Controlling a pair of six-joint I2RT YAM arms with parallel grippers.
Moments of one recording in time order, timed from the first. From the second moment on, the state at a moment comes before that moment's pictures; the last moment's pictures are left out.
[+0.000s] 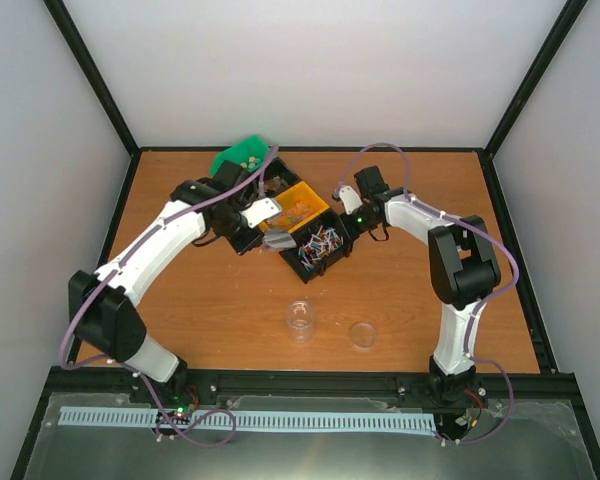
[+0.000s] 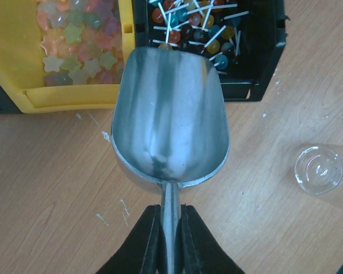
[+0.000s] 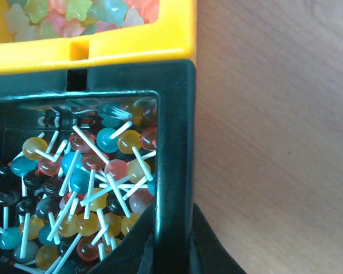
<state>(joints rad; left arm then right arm) -0.46 1.50 1.38 -1.05 0.23 0.42 0.36 1.98 1.40 -0.53 -0.36 -0.19</state>
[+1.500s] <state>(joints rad) -0.67 2.06 2.05 -1.60 -0.08 0.48 0.42 1.79 1.07 -0.27 -0.28 0.08</state>
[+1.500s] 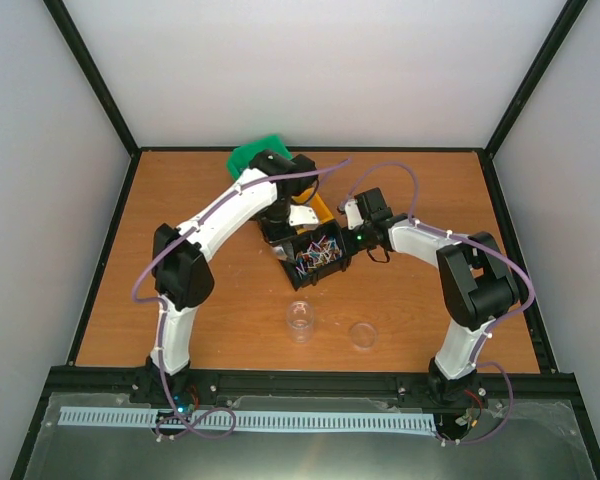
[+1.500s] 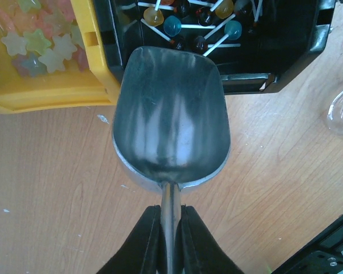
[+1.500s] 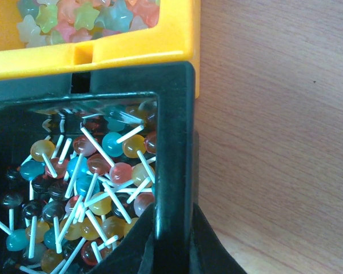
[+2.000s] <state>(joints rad) -0.71 2.10 1.98 -1.53 -0.14 0.48 0.43 1.79 1.07 -0.27 -0.27 0.10</state>
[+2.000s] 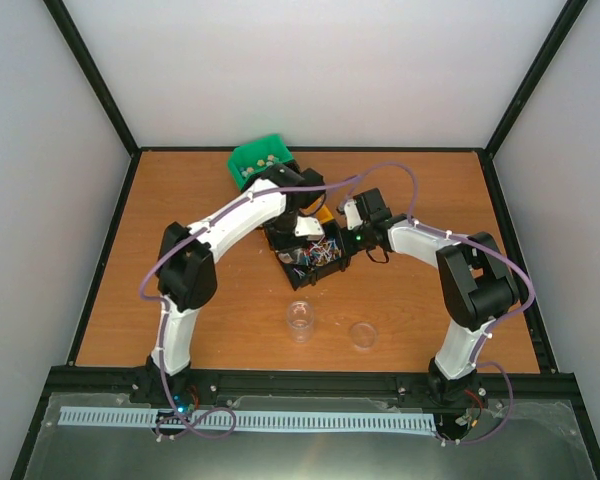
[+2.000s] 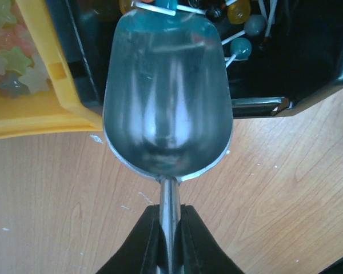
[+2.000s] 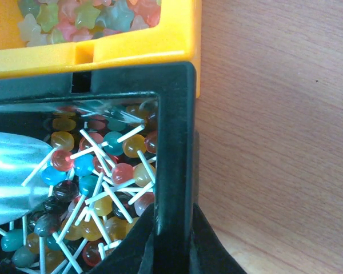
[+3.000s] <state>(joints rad) -0.61 1.80 1.14 -0.47 0.36 0.40 0.41 1.74 1.00 -0.22 -0.34 0.09</state>
